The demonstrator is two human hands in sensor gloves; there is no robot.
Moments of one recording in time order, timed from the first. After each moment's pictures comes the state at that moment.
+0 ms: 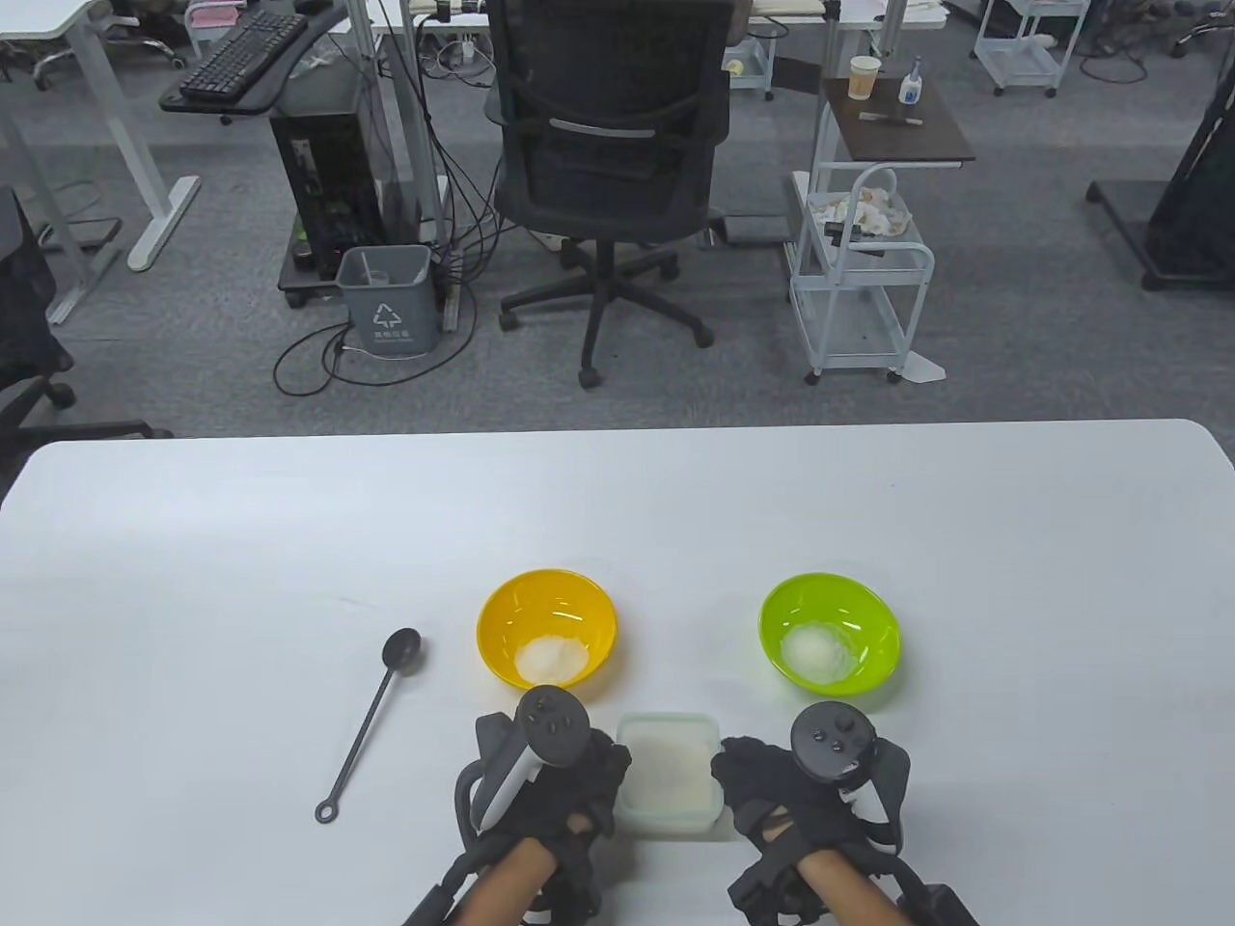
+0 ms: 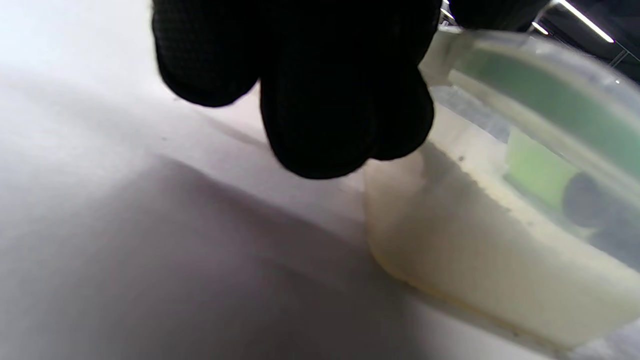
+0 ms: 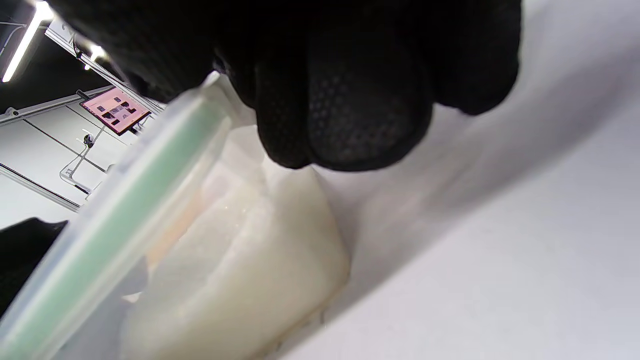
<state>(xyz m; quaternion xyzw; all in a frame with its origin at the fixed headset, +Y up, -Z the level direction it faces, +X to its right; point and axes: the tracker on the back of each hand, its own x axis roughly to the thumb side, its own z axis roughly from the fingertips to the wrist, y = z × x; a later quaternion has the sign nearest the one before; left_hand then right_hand) -0.111 -0.761 -0.338 -0.16 0.01 0.24 0.96 0.148 -0.766 -0.326 -0.04 0.11 0.90 0.41</state>
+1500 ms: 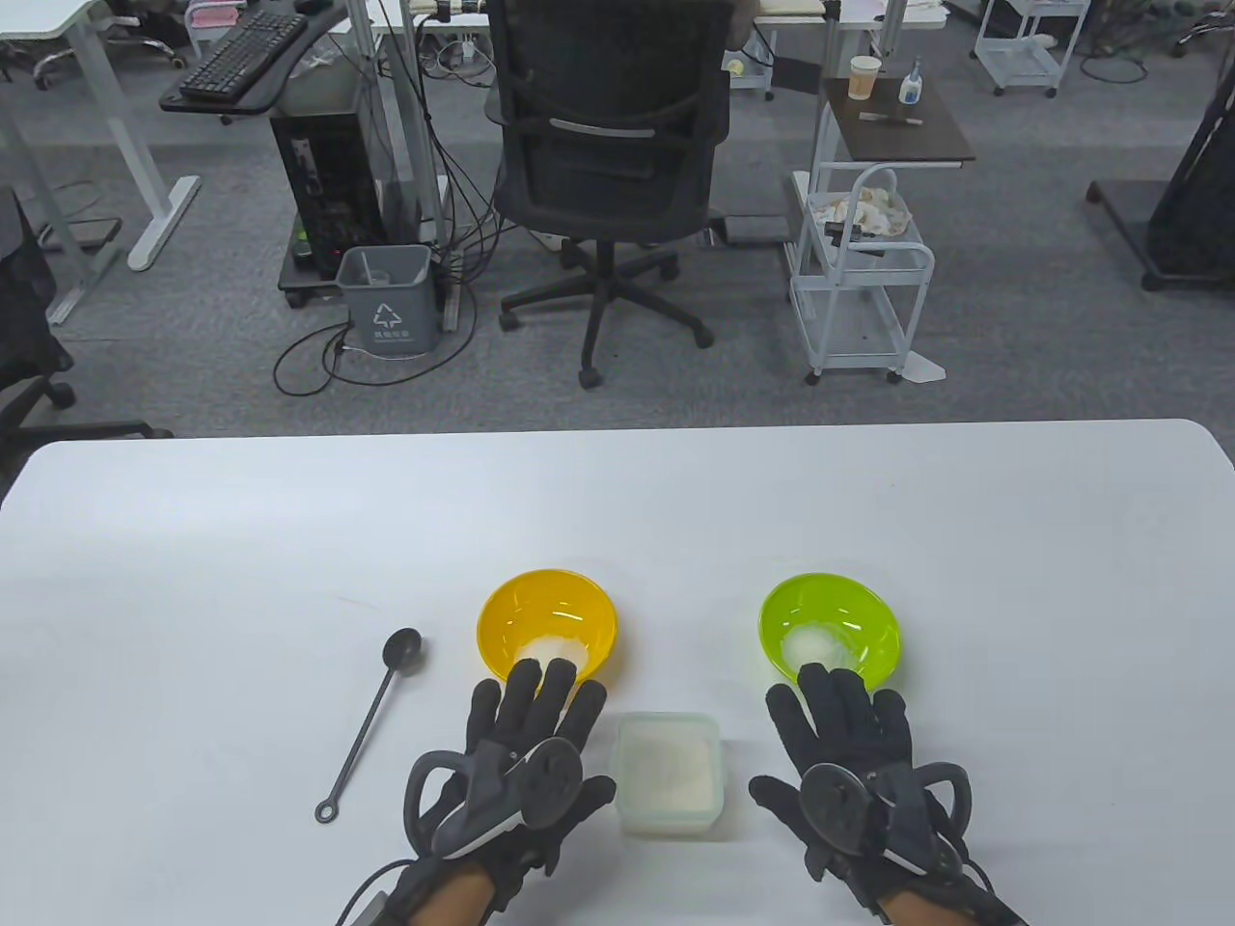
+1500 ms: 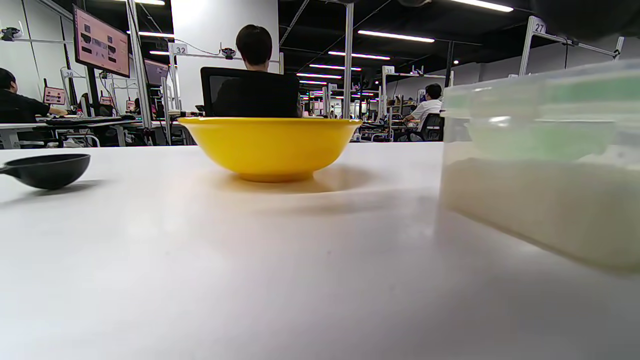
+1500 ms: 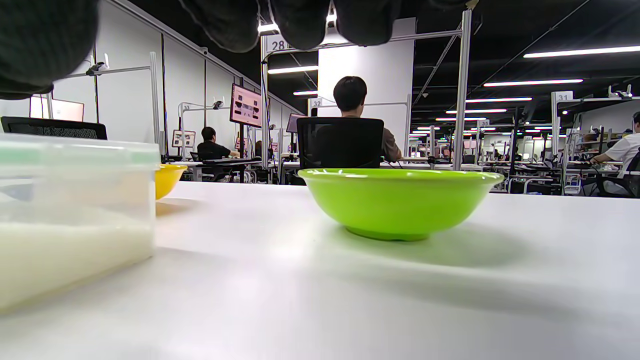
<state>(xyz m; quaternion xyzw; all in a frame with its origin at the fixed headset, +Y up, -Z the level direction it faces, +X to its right) -0.133 -0.739 -0.316 0.00 -0.14 0.01 0.99 0.176 -0.727 -0.299 0.14 -0.10 0.98 0.03</state>
